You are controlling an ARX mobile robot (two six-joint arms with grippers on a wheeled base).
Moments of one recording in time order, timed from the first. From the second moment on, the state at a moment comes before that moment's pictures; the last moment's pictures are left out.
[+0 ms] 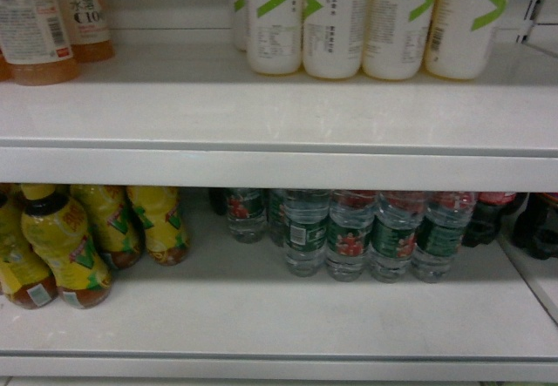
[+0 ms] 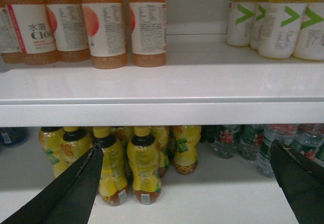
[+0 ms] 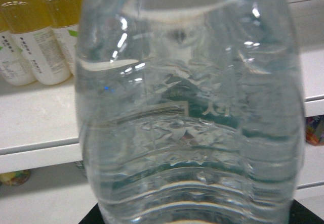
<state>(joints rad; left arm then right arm) 0.00 0.01 0.01 0.00 0.00 0.00 0.13 0.46 0.42 -0.13 0.23 0.15</state>
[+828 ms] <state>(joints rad) 0.00 0.01 0.01 0.00 0.00 0.00 0.13 0.46 0.42 -0.13 0.22 0.14</state>
